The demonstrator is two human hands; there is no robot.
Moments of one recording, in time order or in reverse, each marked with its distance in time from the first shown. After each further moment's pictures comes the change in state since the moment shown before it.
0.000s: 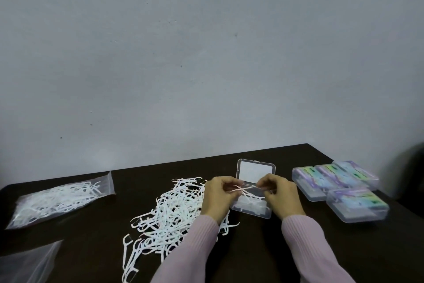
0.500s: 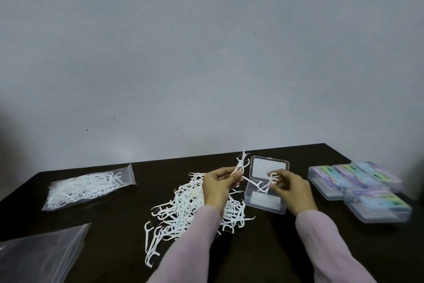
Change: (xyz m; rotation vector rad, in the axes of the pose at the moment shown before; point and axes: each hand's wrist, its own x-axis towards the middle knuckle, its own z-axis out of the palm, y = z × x) left_hand -0.013 0.011 -0.031 -0.619 0.203 -0.236; right_hand -0.006 -0.013 0.006 0.059 -0.034 0.037
